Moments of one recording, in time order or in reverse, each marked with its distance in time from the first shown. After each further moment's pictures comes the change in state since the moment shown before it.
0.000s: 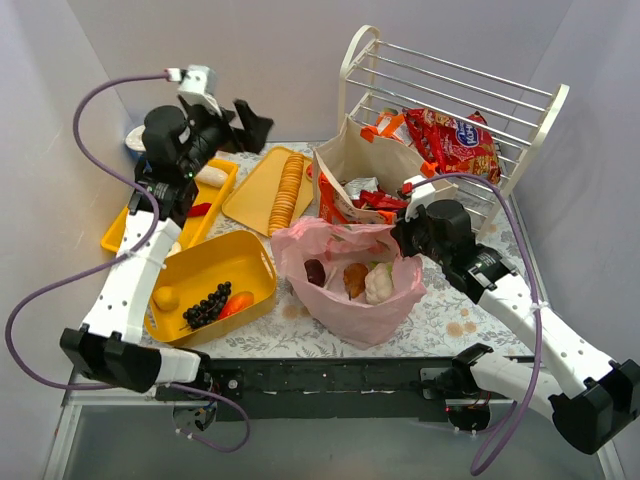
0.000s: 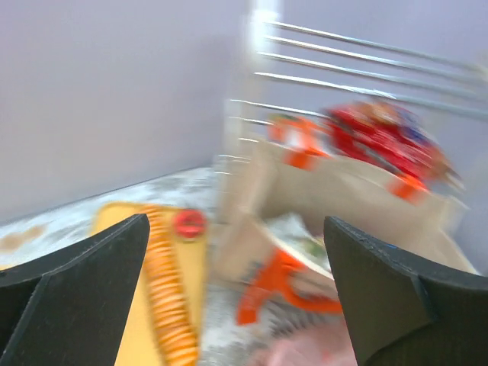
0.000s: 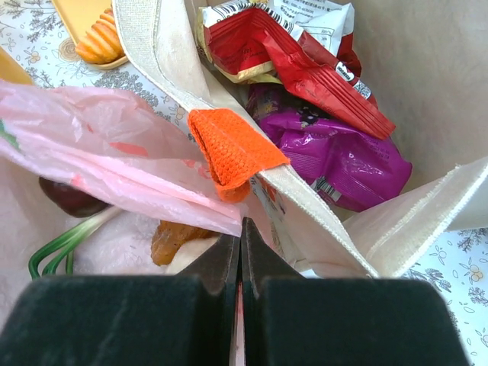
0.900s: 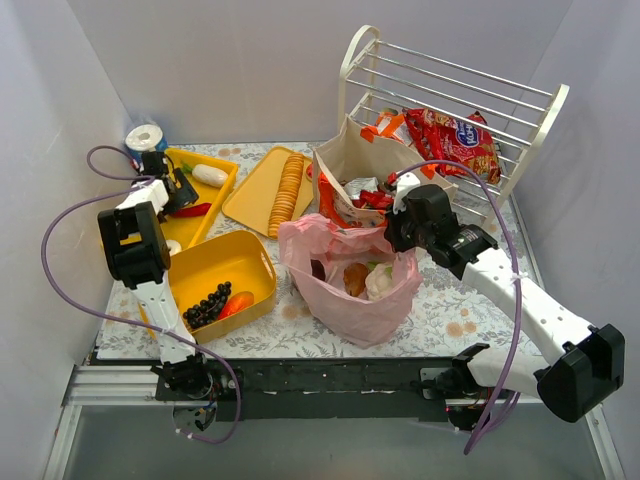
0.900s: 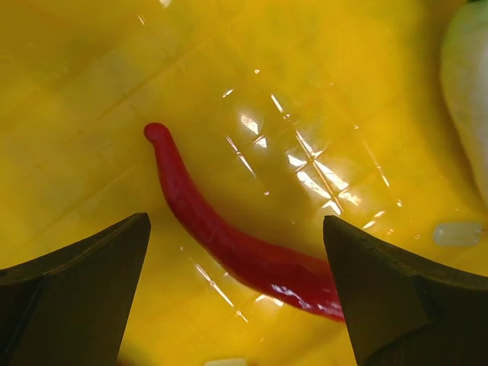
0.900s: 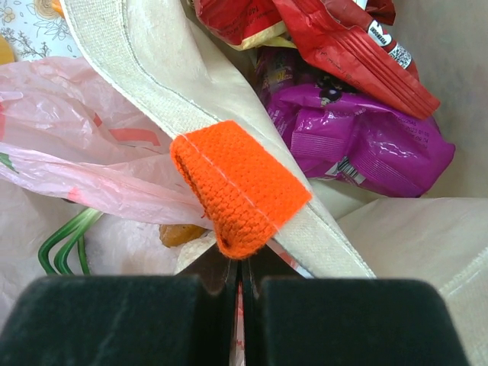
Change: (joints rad) left arm 0.563 0.788 0.038 -0.205 -0.502 -0.193; right arm 0.000 0.183 0.125 -0.128 -0.020 0.054
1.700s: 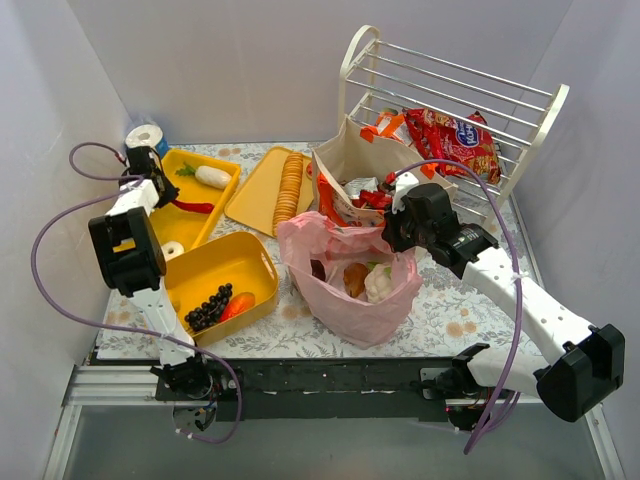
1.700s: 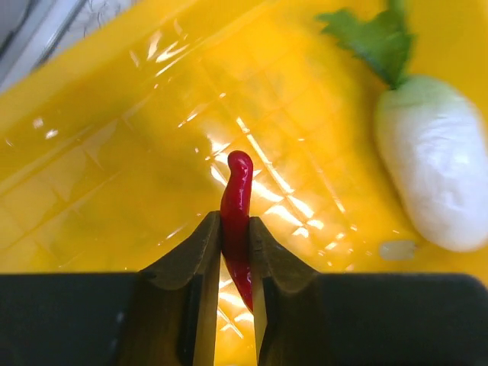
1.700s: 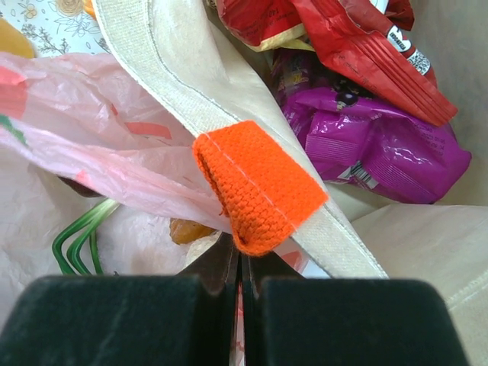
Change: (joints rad) left arm 0.040 -0.024 -0.007 0.068 0.109 -0.037; right arm -0.001 0.007 0.020 -0.016 -0.043 -0.005
